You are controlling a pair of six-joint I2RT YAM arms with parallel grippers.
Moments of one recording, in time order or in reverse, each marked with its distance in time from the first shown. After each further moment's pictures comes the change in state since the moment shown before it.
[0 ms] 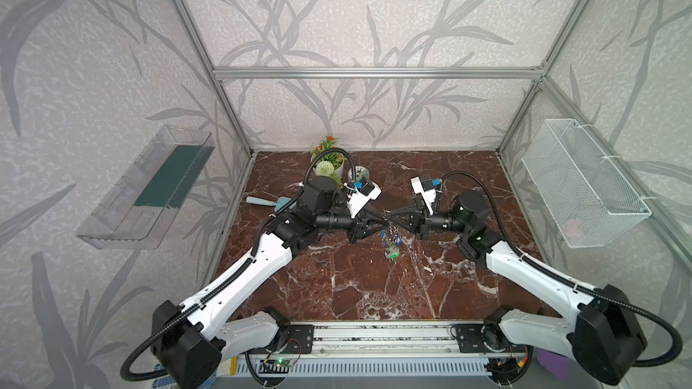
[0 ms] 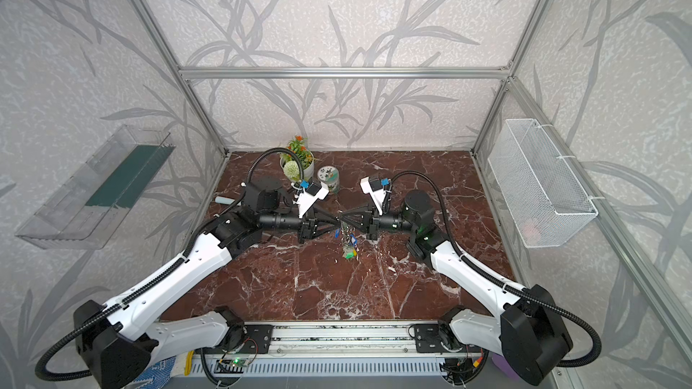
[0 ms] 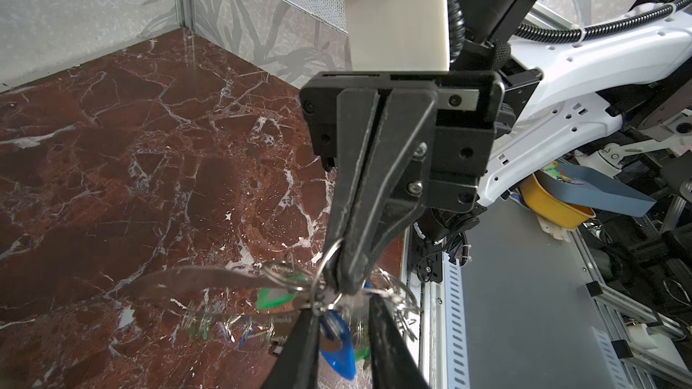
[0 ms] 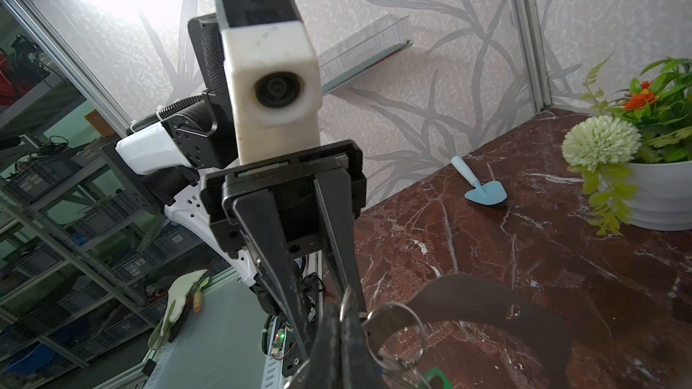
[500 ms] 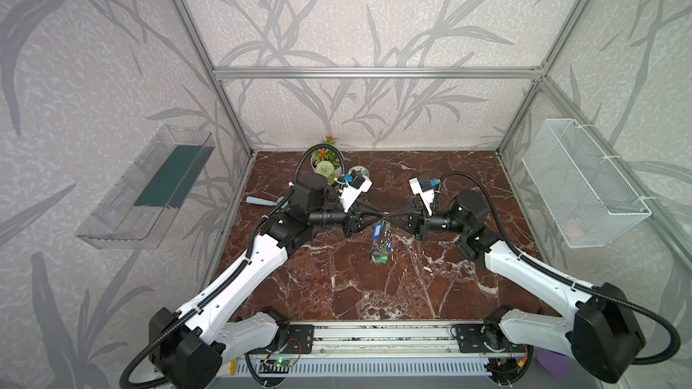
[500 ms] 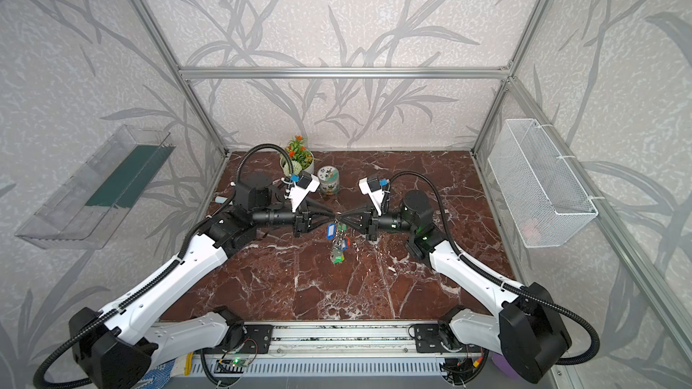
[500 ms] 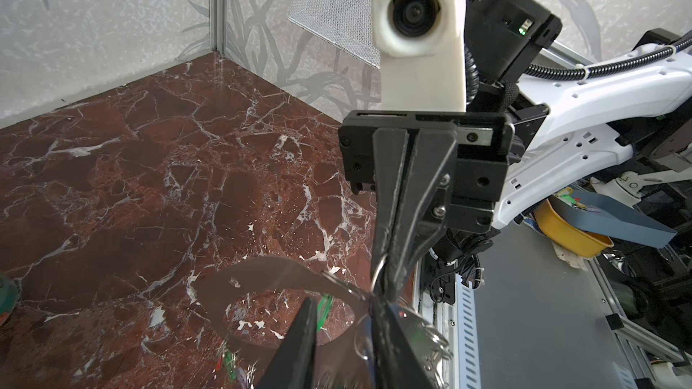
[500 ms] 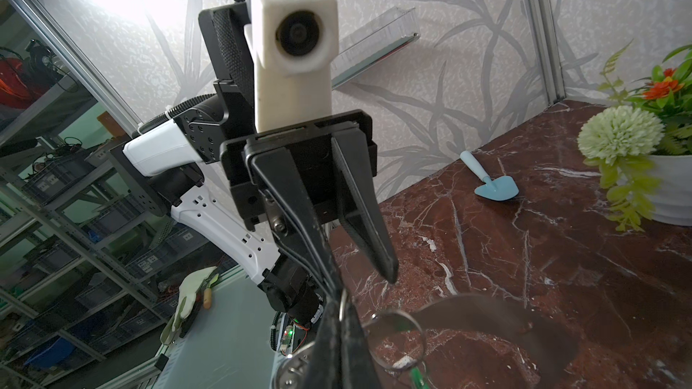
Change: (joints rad) left arm 0.063 -0.027 -0.015 0.056 0.009 -0.037; right arm 0.005 0.011 -0.002 0.014 -0.018 0.016
